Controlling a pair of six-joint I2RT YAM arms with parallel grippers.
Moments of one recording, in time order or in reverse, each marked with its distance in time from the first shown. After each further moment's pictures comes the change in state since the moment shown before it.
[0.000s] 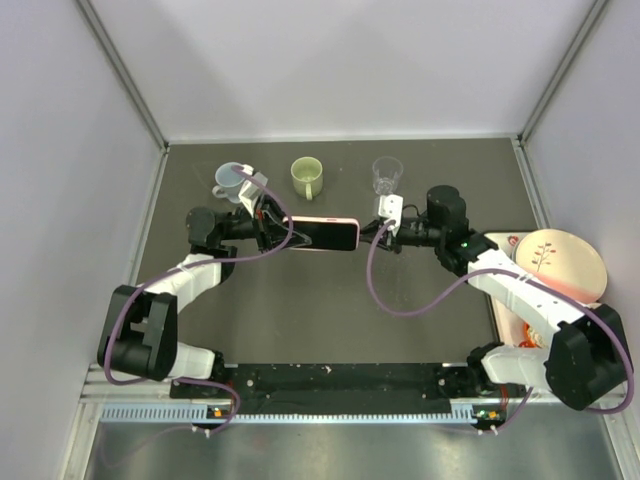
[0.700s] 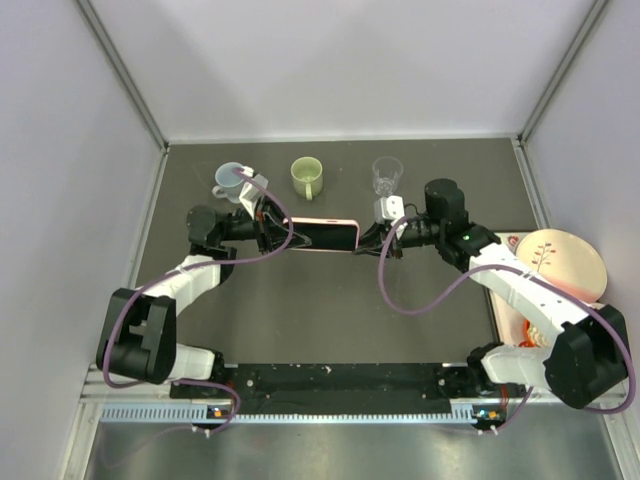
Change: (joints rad) left arm -0.007 -0.021 -0.003 -0.060 0.006 0.070; right arm -0.003 0.009 0.080 -0.152 -0.212 -0.016
